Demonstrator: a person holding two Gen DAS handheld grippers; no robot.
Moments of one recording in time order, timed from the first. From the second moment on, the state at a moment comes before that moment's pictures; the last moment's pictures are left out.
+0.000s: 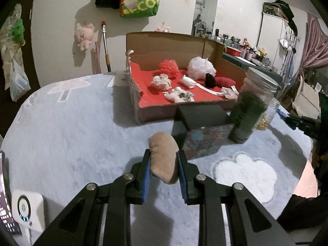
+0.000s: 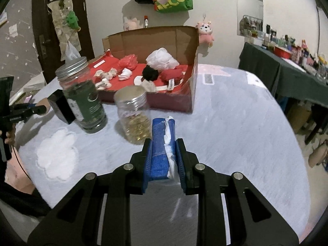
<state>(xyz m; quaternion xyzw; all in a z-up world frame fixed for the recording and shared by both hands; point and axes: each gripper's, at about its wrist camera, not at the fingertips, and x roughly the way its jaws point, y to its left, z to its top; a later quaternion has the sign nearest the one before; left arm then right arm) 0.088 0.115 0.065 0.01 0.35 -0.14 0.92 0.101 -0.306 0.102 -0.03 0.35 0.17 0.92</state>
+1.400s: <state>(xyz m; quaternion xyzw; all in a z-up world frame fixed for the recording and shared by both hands) 0.278 -0.016 0.100 0.11 0.47 -0.34 0.81 0.289 -0.225 0.114 -0.12 0.48 0.21 0.84</state>
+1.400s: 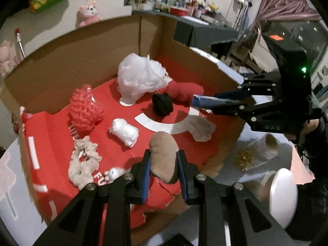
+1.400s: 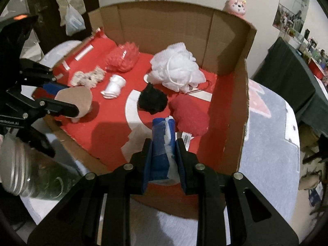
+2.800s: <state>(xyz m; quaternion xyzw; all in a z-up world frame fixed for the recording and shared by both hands) 0.309 -0.036 0.078 0.11 0.51 -0.33 0.79 0.309 -0.207 0.088 -0.16 0.53 0.18 0.81</state>
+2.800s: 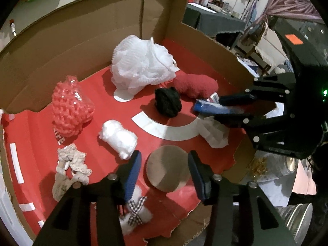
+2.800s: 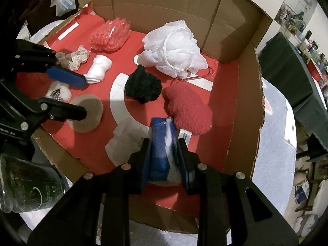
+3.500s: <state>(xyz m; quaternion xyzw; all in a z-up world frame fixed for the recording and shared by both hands) 0.261 0.017 0.130 -0.01 0.44 -0.23 0.87 0.281 -0.210 0.144 -0.08 0.49 0.15 0.86</state>
